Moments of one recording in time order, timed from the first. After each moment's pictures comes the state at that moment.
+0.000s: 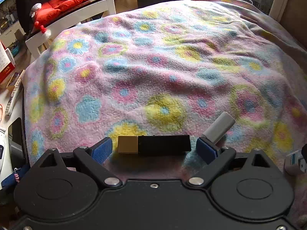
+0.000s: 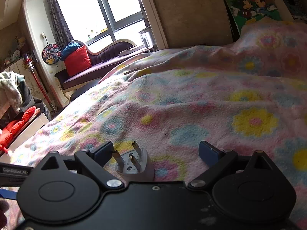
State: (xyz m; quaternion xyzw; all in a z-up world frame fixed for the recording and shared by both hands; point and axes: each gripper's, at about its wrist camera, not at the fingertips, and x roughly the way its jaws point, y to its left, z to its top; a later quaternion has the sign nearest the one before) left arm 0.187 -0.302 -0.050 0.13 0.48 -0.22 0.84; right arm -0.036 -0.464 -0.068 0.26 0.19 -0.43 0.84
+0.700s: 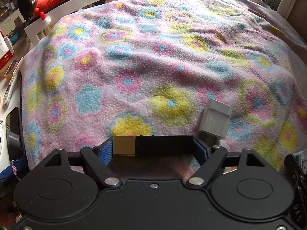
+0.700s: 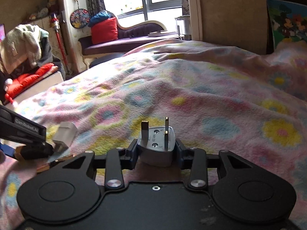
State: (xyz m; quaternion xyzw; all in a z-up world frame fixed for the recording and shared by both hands) left arm 0.197 -0.297 -0.057 0.12 0.52 -0.21 0.82; right arm -0.005 -0.446 -0.077 0.18 0.26 -0.35 0.88
